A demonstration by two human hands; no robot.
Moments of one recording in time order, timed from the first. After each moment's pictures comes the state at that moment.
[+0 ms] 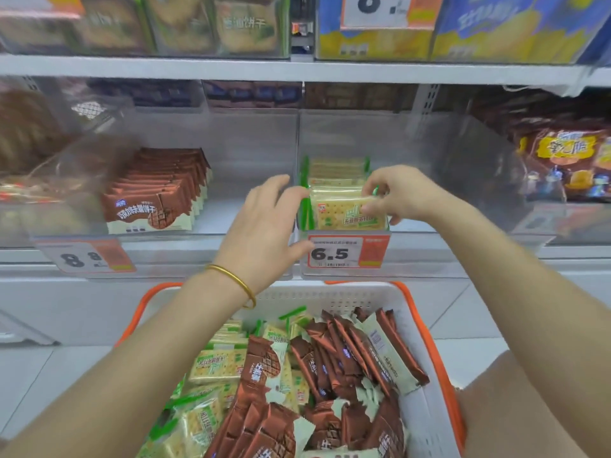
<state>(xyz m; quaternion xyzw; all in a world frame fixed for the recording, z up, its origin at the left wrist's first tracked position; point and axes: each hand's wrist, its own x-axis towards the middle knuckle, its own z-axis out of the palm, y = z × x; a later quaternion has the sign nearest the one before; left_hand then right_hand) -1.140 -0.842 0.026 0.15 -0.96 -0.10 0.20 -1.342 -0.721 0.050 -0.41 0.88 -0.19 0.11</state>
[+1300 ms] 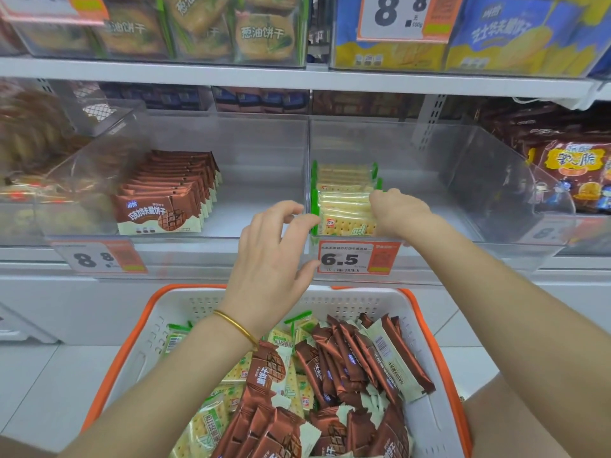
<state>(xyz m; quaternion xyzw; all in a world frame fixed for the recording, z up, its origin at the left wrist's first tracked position) -1.116 -0.827 0.002 0.11 -0.93 -0.10 0.33 -1.319 -0.747 0.034 -0.34 0.94 0.04 0.07</state>
